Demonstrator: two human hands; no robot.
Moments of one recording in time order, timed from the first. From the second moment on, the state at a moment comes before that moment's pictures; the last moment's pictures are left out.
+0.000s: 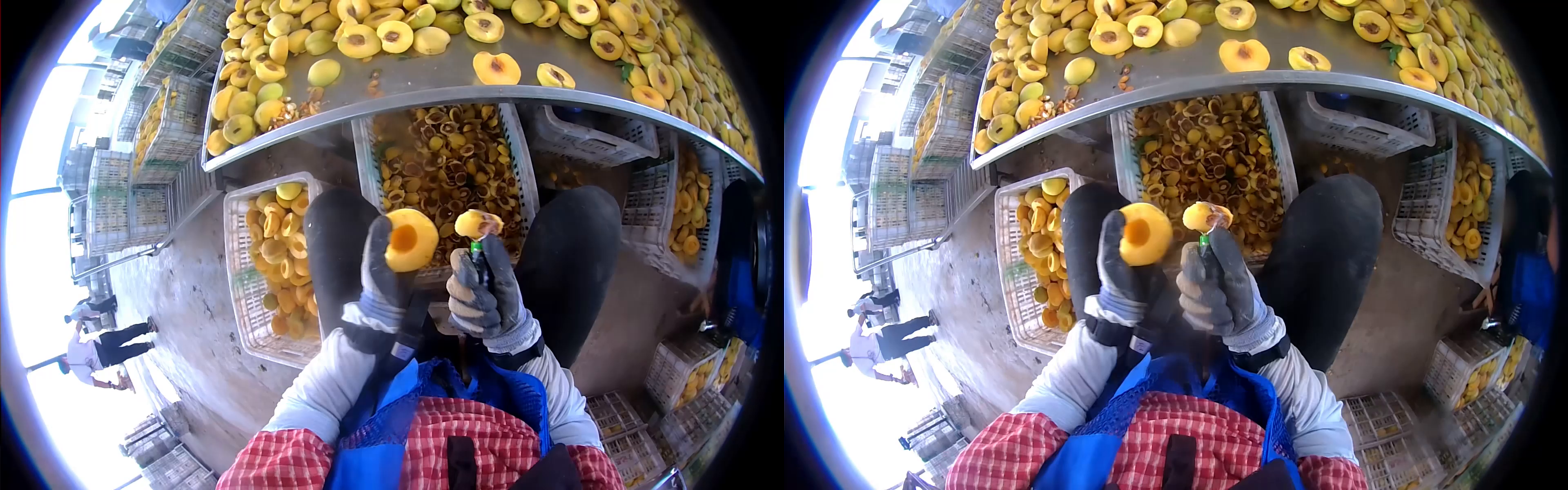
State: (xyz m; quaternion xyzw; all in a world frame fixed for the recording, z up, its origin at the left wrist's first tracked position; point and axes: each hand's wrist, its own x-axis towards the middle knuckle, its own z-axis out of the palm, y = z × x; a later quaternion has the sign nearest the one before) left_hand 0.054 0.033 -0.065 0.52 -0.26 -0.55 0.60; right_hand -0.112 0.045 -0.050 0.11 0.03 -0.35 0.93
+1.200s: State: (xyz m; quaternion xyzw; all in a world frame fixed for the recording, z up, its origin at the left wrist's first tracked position) left_hand 0.066 -0.060 -0.002 0.49 -0.33 -0.67 0.45; right_hand -0.096 -0.010 -0.035 0.01 0.33 -0.41 0.85
